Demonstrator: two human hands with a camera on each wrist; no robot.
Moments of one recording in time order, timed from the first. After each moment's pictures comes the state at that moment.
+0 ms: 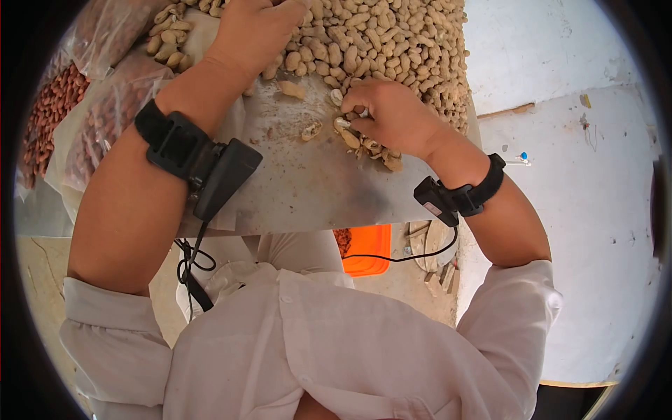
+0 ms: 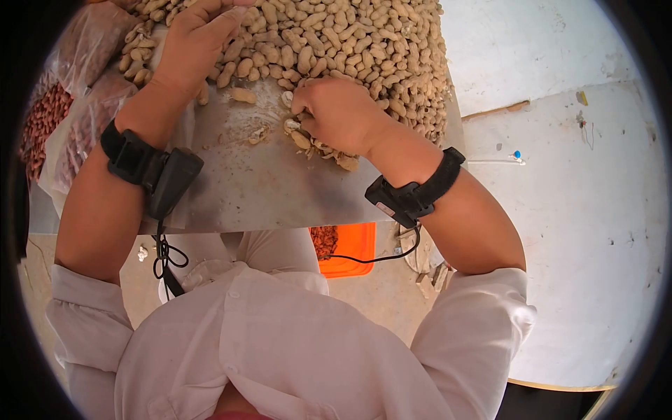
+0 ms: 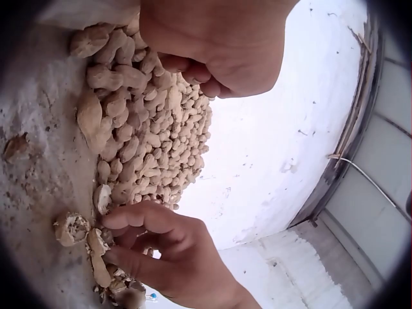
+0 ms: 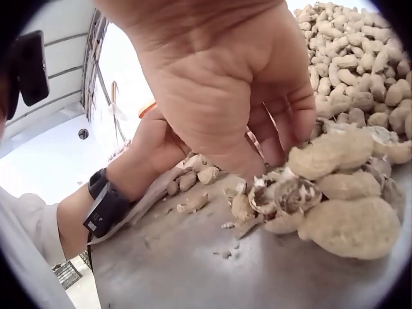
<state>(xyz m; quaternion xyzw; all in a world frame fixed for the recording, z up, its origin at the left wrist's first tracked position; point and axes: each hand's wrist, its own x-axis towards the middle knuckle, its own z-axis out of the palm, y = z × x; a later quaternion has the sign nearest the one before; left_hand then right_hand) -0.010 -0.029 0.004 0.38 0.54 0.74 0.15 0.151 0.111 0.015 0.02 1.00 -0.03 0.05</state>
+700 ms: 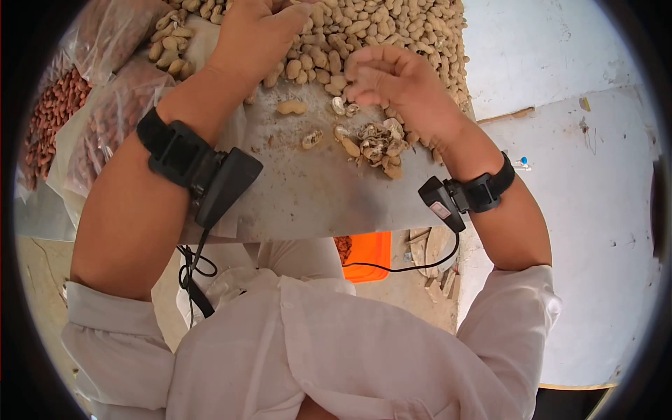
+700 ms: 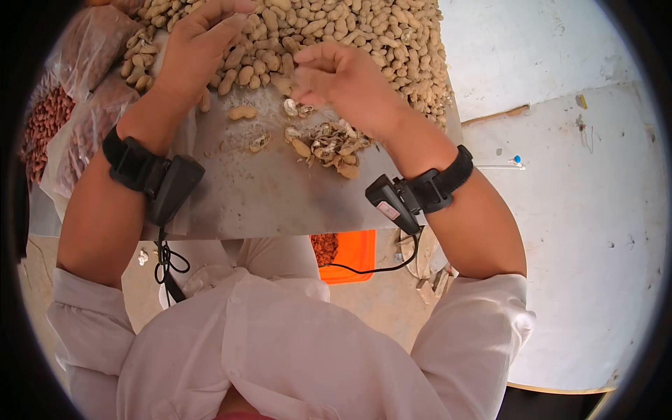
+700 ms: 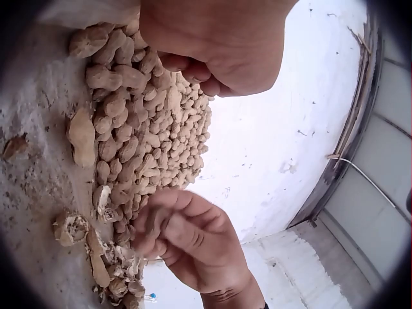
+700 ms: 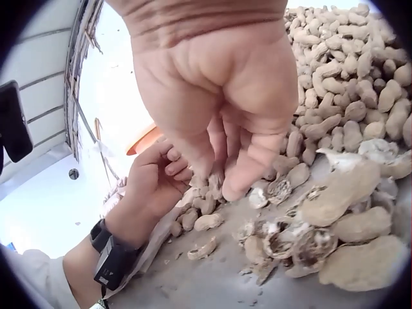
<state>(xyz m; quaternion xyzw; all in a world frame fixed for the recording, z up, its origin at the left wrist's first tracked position) -0.017 -0.025 0.002 0.37 0.56 0.72 0.16 0.136 0.114 0.039 0.18 0.85 -0.49 -0.02</state>
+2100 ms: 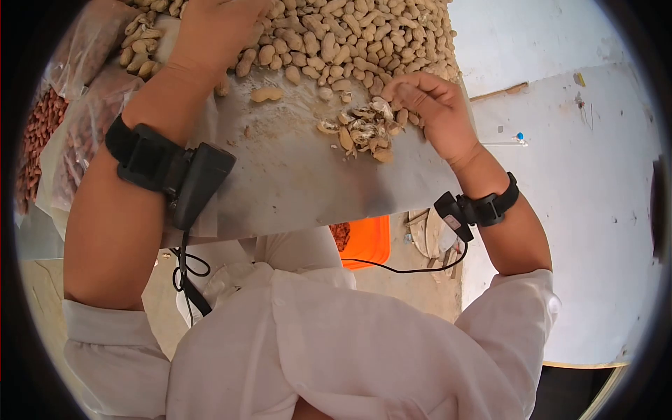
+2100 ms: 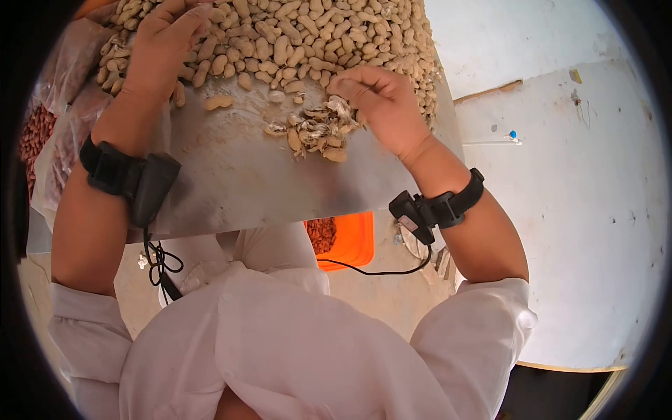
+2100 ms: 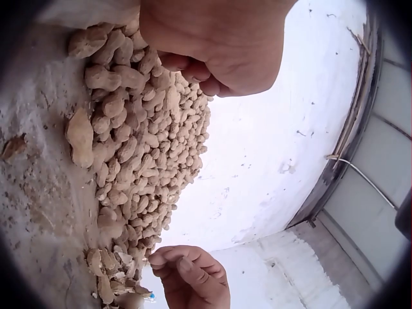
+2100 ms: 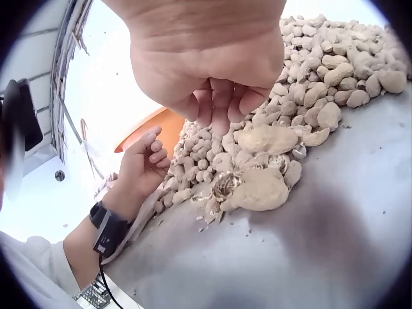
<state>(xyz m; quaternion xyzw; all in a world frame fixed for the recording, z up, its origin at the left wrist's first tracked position) -0.016 -0.019 -0.002 0.34 0.50 0.77 0.20 0.210 0.129 0.028 0.21 0.87 -0.43 -0.14</state>
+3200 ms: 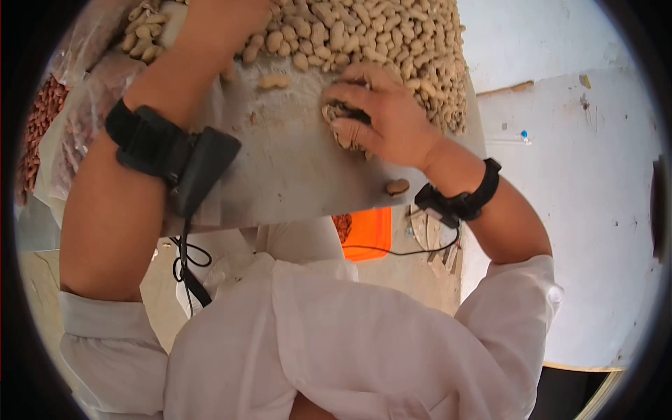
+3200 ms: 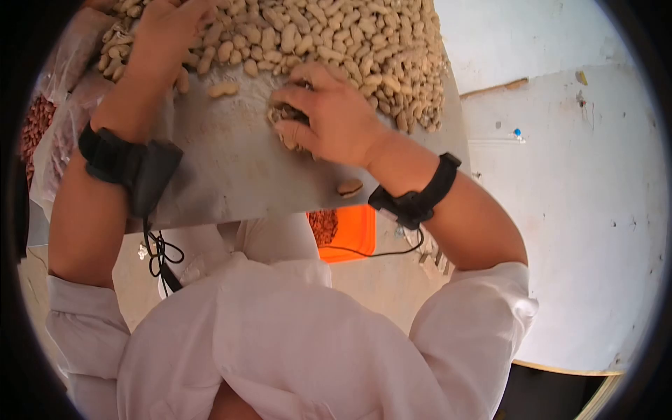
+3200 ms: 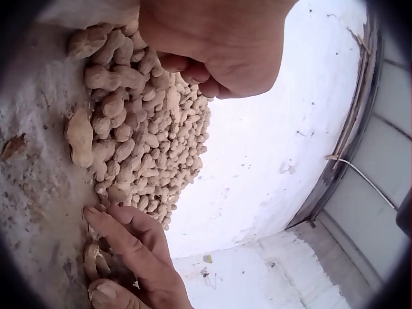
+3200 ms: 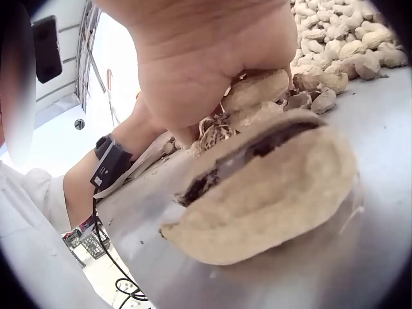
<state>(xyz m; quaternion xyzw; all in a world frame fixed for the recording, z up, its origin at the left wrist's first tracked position) -0.015 -0.022 0.001 0.35 0.56 0.73 0.17 0.185 0.104 -0.004 -0.03 1.00 -0.04 -0.07</state>
